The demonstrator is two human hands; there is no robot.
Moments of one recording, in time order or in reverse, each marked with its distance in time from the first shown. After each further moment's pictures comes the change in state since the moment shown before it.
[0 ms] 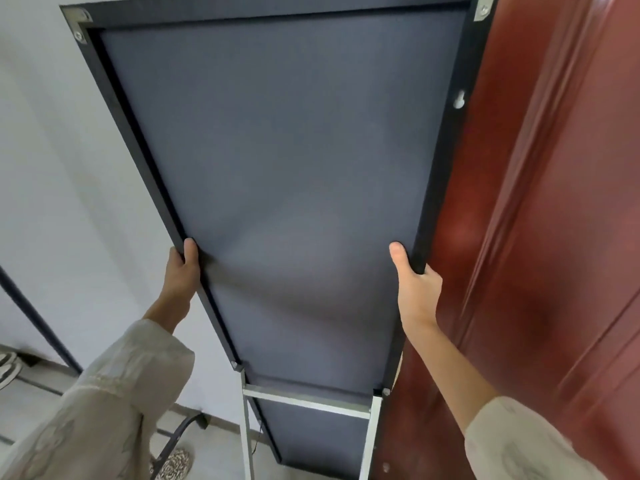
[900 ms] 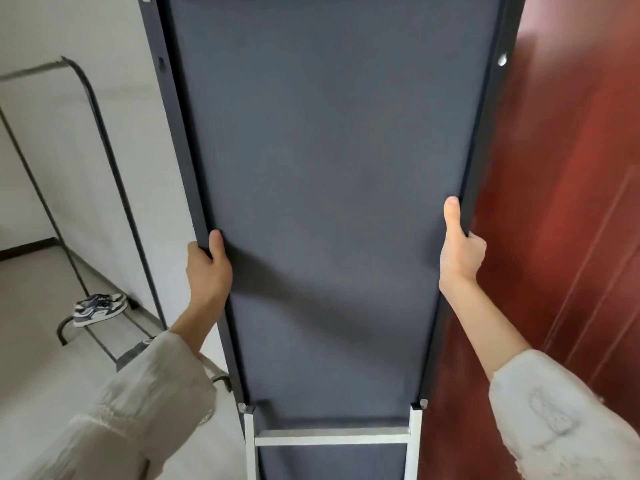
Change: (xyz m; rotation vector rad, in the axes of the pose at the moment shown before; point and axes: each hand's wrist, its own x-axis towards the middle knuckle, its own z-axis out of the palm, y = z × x) left_hand -0.287 0.113 0.032 0.090 0.457 0.123; right_hand 0.029 -0.127 -0.163 0.013 -0.102 0.101
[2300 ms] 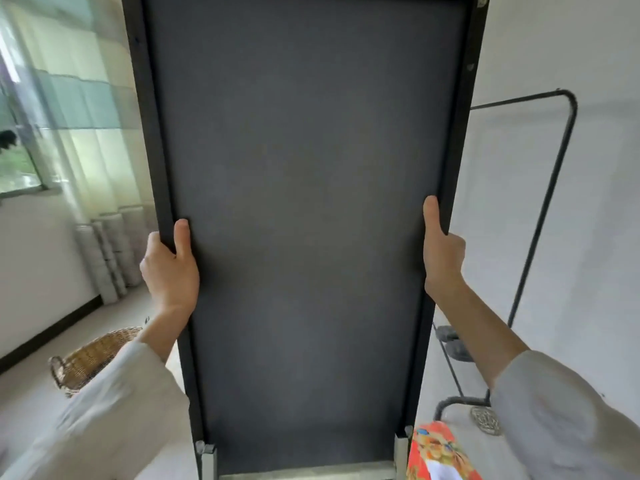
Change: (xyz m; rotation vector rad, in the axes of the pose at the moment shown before) left_hand -0.226 0.064 -0.667 0.592 1.179 0.101; right_hand -0.594 -0.041 0.140 -0.010 -1.261 0.227
